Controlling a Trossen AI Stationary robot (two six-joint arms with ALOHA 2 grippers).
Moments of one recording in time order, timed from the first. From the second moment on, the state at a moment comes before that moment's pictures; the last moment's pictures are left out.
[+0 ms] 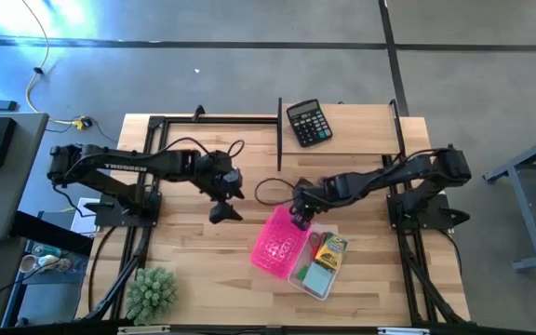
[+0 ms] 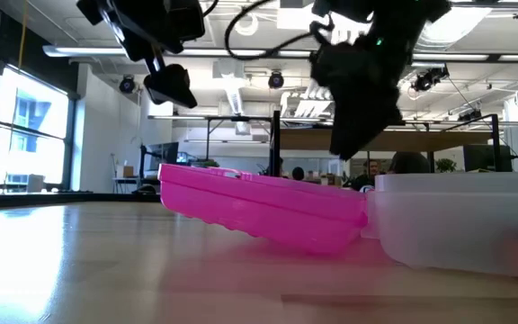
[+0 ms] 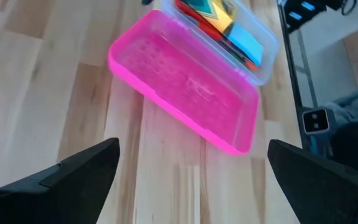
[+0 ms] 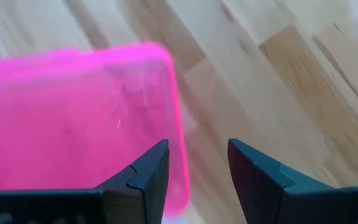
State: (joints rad) left arm 0.21 1.30 0.91 -0.44 0.37 -0.22; right arm 0.11 1.62 1.07 -0.58 0.17 0.67
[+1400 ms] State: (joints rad) left arm 0.13 1.68 0.91 -0.16 0.36 -0.31; right arm 0.79 1.69 1.08 -0.94 0.10 1.70
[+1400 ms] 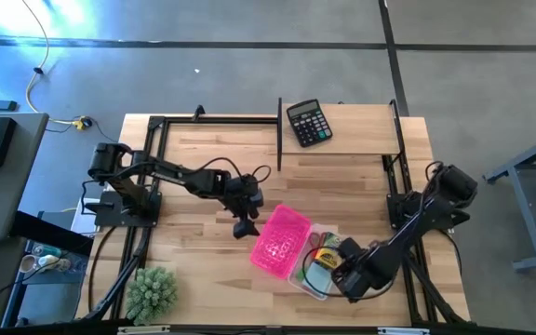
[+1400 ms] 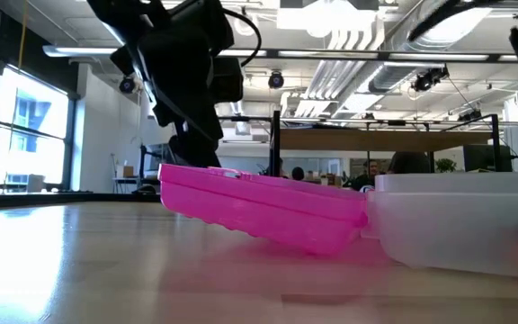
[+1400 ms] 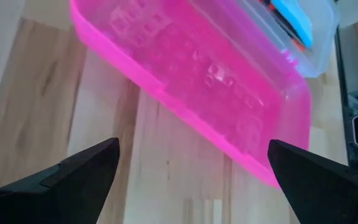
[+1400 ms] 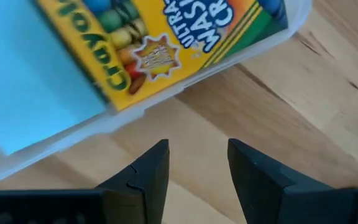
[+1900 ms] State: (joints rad) left arm 0.07 1.68 0.91 -0.15 0.36 -0.31; right arm 0.68 1.80 1.08 -0.94 0.12 1.68
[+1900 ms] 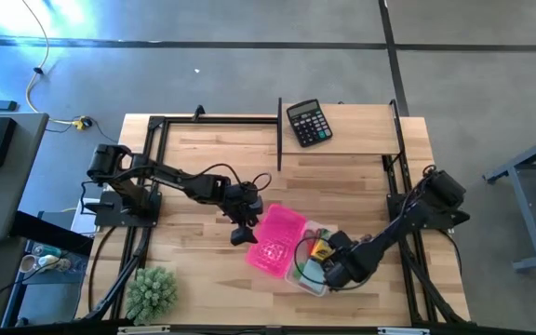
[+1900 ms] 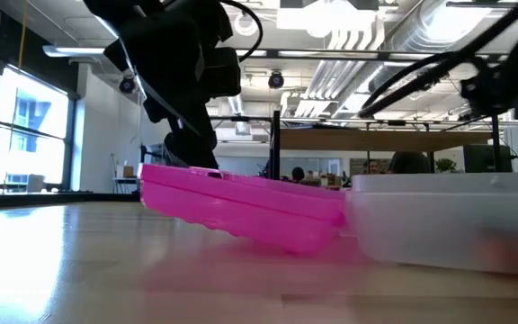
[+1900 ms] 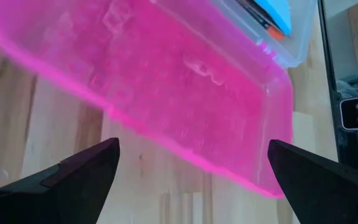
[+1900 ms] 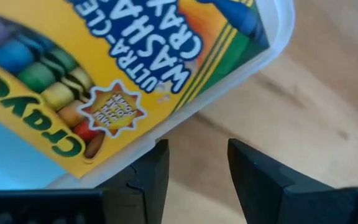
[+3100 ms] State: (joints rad) left arm 0.05 1.67 0.91 -0.07 0.38 -0.42; right arm 0.41 1.77 1.08 -1.11 0.19 1.32
